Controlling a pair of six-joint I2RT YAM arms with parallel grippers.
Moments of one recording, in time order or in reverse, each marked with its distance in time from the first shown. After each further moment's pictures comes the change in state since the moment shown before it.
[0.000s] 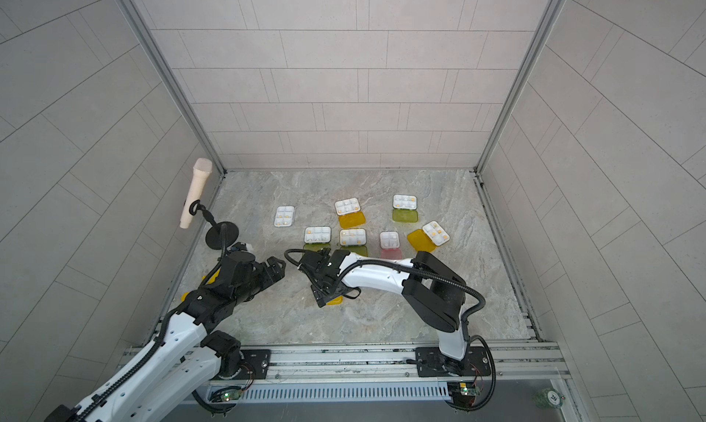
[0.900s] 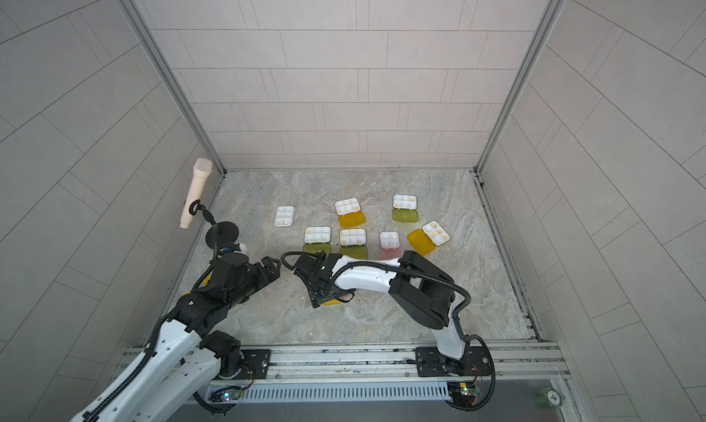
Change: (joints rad) left arm 0.014 -0.065 0.019 -0.061 -0.016 0.011; right arm 0.010 0.090 0.019 0.054 -0.013 0.109
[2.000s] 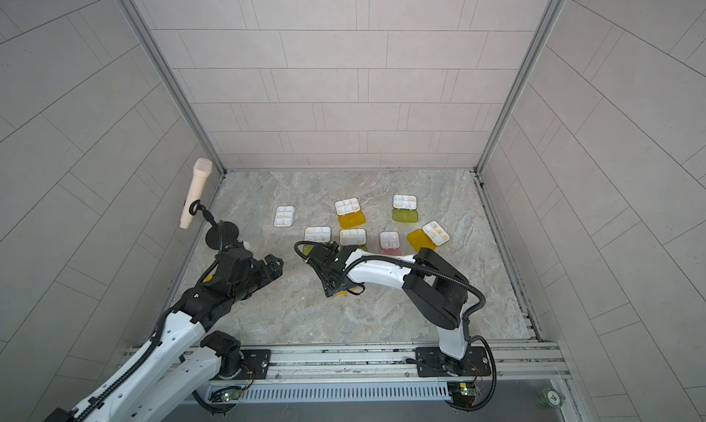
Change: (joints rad) left arm 0.000 0.086 0.022 0.020 0.014 0.001; right arm -0.098 -0.112 -0.082 0.017 0.050 -0.061
